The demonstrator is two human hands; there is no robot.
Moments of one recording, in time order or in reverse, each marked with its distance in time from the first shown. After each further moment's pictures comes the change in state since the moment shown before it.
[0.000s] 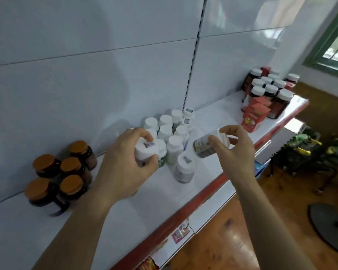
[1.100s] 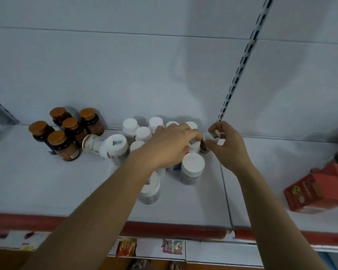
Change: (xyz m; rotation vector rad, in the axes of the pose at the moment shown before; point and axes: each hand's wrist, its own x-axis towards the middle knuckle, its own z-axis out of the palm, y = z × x) left_hand 0.144 0.041 0.152 0.590 -0.132 -0.293; right_hand 0.210 0.075 0.089 0.003 -0.962 -0.349
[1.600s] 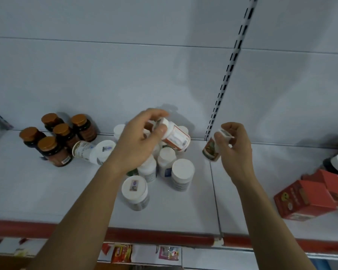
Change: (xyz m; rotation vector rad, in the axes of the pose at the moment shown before) left_hand -0.021 -0.014 -0.016 -0.725 0.465 -0.149; right_hand -0.011 0.000 -0.026 0.305 0.275 0.042
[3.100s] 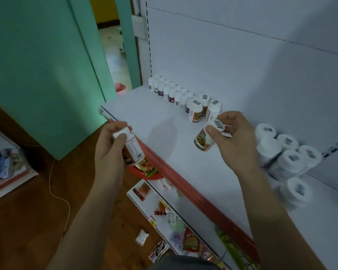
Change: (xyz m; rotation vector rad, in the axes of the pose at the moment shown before) left_hand -0.335 -0.225 -0.697 -0.264 1.229 -0.428; right_hand -0.292 -0.299 0.751 0.236 -0.750 -0.276
